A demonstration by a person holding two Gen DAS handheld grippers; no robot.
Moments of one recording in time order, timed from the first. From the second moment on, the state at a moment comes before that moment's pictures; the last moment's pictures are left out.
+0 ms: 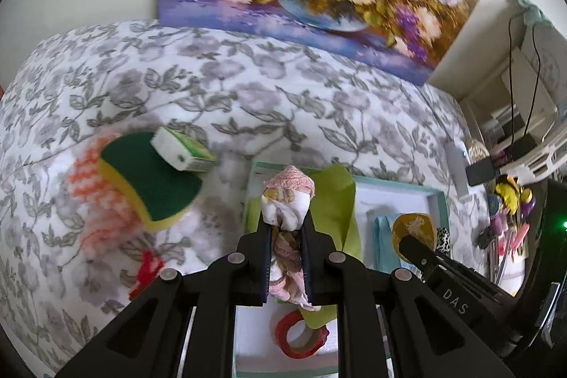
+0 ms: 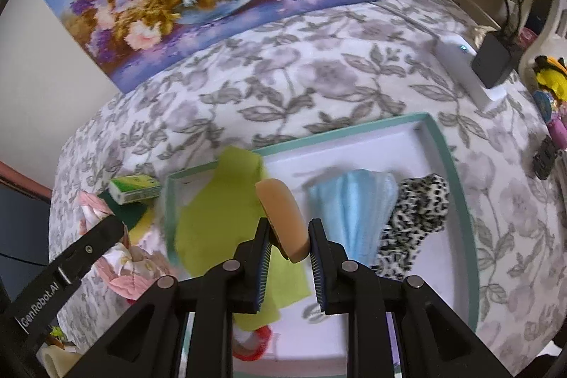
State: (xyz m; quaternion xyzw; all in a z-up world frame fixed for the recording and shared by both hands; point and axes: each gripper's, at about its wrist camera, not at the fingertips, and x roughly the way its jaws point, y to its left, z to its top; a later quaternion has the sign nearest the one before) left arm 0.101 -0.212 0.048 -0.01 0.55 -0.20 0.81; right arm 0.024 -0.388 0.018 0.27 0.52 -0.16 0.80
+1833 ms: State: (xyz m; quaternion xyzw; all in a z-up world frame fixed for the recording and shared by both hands) left arm 0.126 -0.230 0.003 0.04 0.58 -0.13 0.81; right arm 0.029 -0.401 -0.005 0.26 0.54 -0.17 0.78
